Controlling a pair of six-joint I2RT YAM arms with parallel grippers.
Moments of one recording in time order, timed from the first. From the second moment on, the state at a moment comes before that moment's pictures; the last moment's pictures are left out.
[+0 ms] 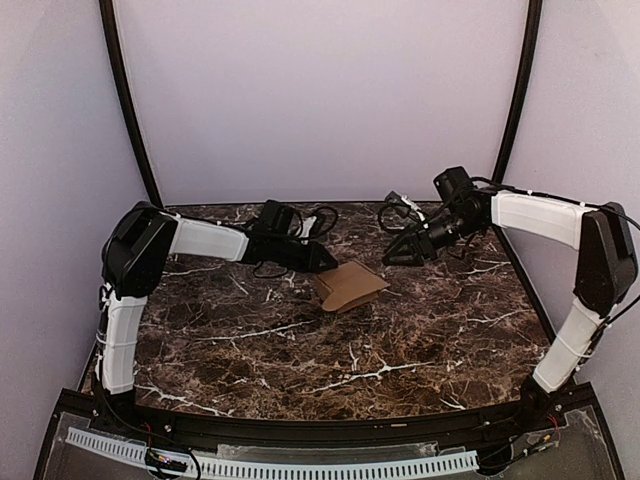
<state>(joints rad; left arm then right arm) -0.63 2.21 1.50 0.03 0.52 -0.39 0.39 1.70 1.29 -0.64 -0.95 -0.41</state>
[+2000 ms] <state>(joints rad) -0.67 2.18 1.45 -0.03 0.38 -0.41 0.55 1.93 1.29 -0.37 -0.86 -0.52</state>
